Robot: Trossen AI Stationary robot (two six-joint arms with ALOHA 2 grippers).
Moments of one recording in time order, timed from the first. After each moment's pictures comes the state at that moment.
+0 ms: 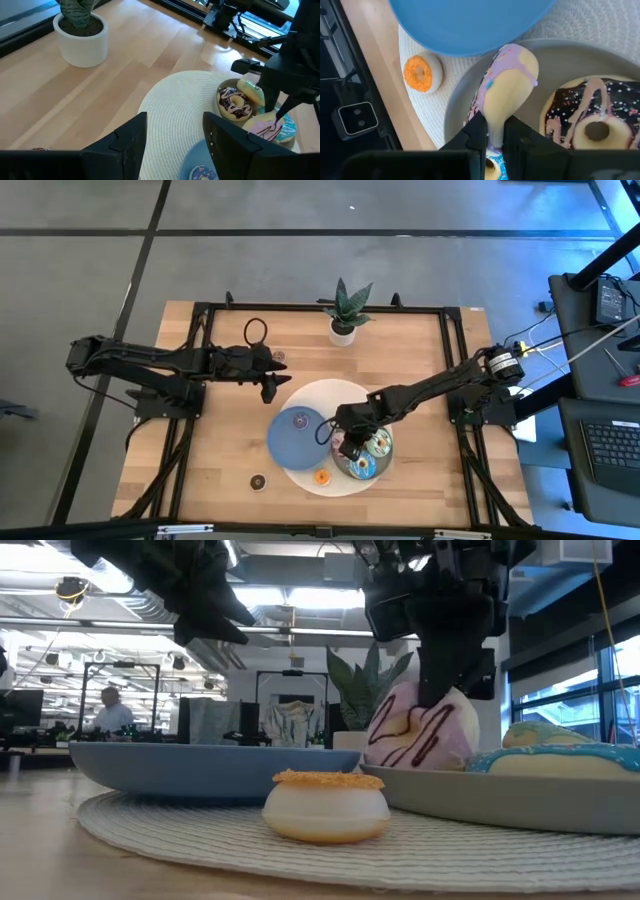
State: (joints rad) left arm 0.03 1.03 0.66 -0.13 -0.20 -0.44; right arm 0.26 1.77 1.15 -0.45 -0.22 0.83
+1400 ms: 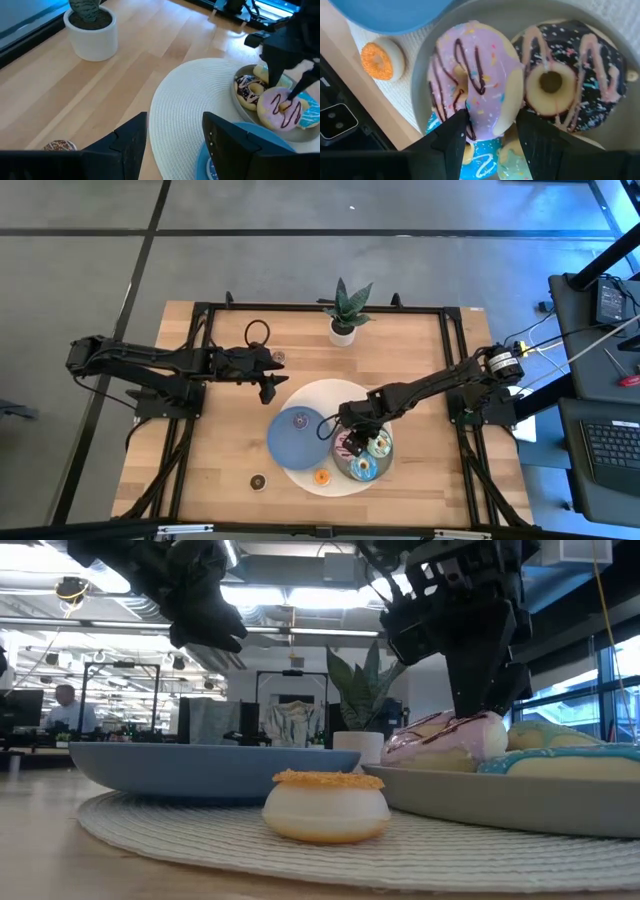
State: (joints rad) left arm 0.03 1.03 0.66 -0.19 -0.23 -0.38; right arm 0.24 1.77 1.15 -0.61 -0.26 0.96
